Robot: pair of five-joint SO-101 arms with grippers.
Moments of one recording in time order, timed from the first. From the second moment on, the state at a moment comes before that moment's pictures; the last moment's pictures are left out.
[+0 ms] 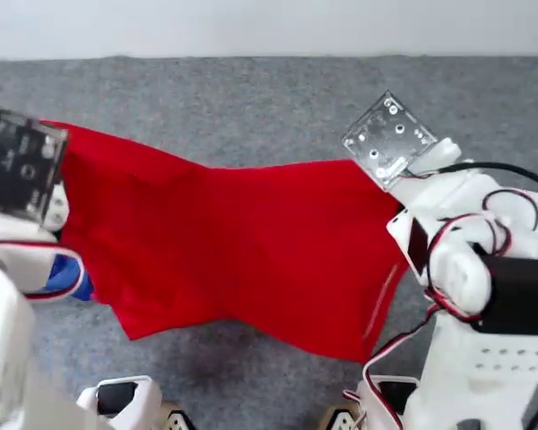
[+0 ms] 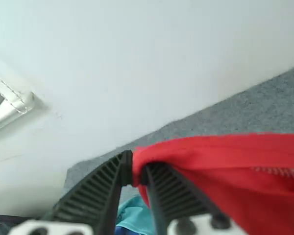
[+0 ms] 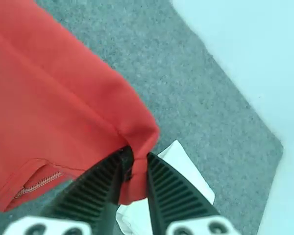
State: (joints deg) left arm -11.0 -33.5 -35.6 99.5 -26.2; right arm -0.6 -35.4 -13.6 100.7 47.2
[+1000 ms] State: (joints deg) left arm -11.3 -33.5 41.7 70.9 -33.8; right arm -7.5 6.9 4.8 92.9 45.6
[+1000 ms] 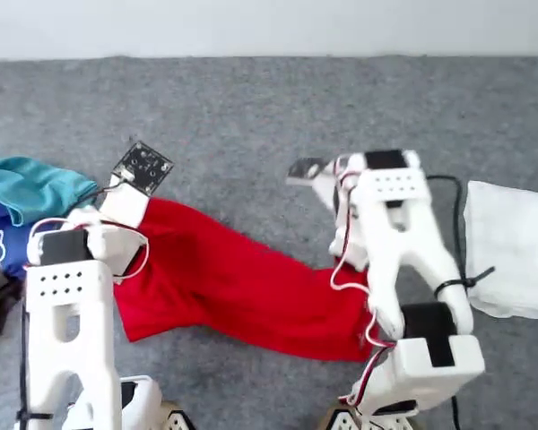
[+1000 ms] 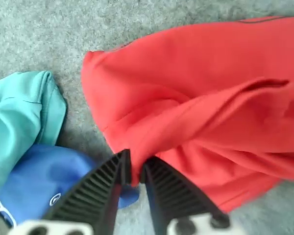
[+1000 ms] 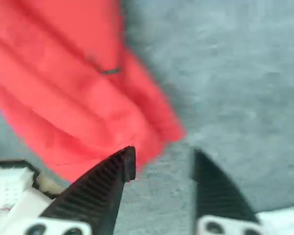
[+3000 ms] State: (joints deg) left arm -18.3 -33.5 46.5 64.7 -34.1; right arm -17.6 22.9 3.3 98.5 53.5
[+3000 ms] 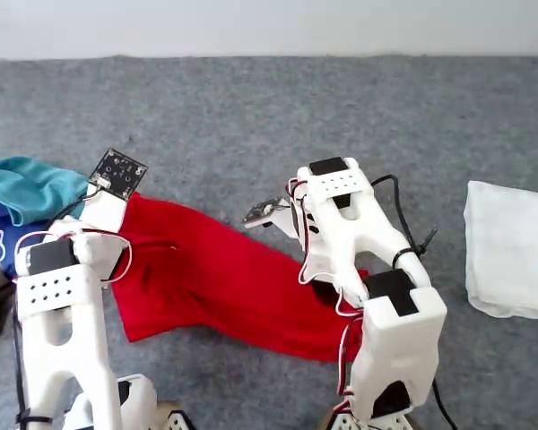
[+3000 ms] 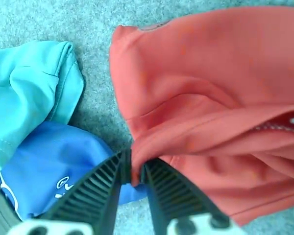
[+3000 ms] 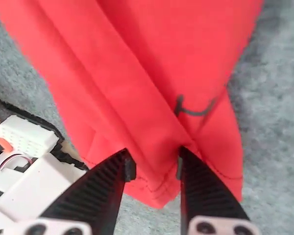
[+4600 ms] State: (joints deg) left arm -18.2 -42.6 -12.0 64.7 -17.6; right arm 2.0 -21.6 -51.9 99.9 53.7
